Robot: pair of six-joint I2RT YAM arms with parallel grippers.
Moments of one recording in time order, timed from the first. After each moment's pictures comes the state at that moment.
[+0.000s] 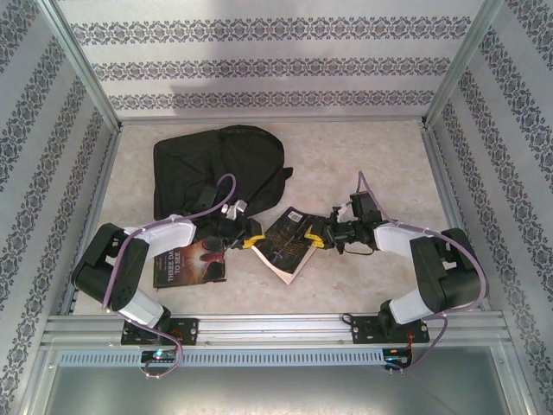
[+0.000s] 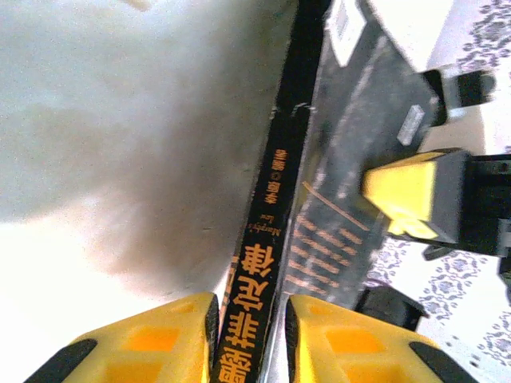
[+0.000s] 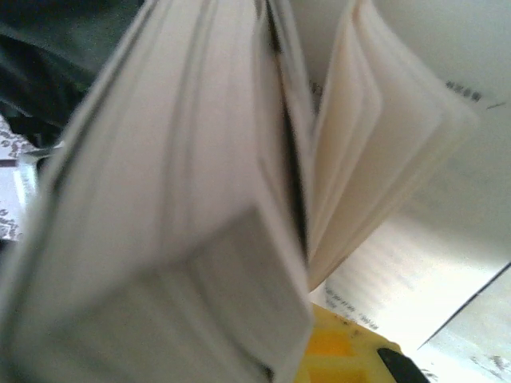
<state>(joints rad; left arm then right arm) -0.43 1.55 0.73 -0.08 0.80 -1.00 0.25 1.49 0.54 -0.01 -0.93 1.09</state>
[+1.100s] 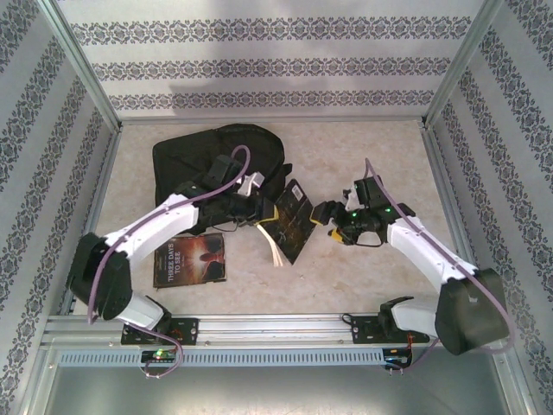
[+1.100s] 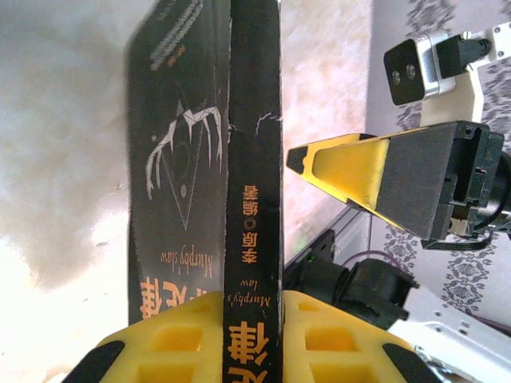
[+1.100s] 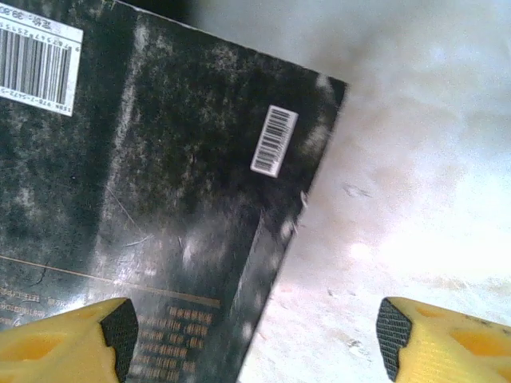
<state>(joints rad) -0.53 1.47 1.13 -0.50 0.67 -0.77 0.29 1.23 0.80 -0.56 -0.56 0.81</state>
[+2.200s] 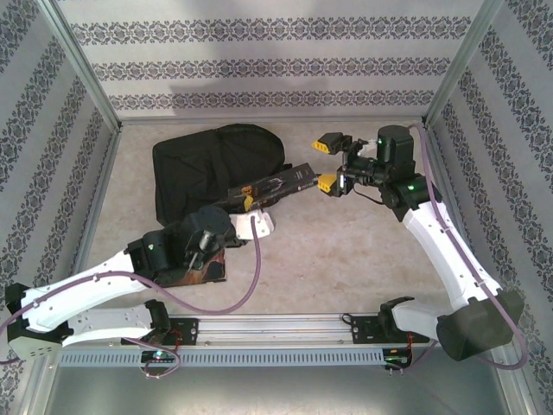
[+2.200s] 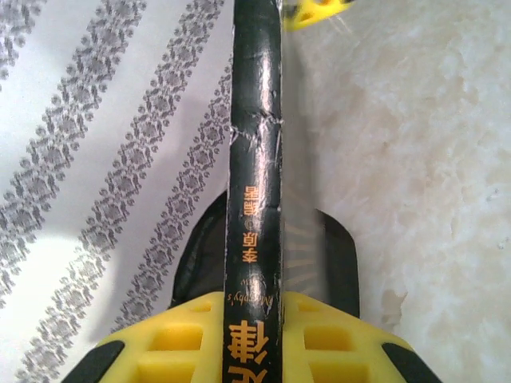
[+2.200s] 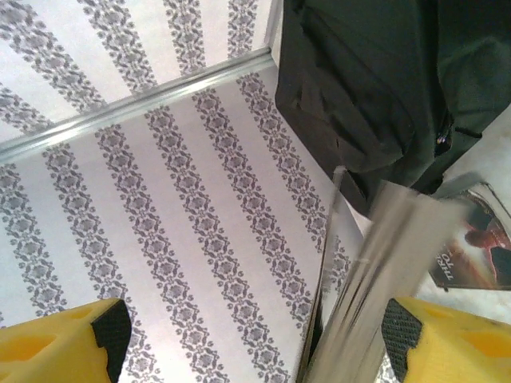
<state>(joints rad) -1.10 0.98 1.06 -0.50 -0.54 0.69 0.28 1.22 1.18 -0.38 -0.73 1.60</state>
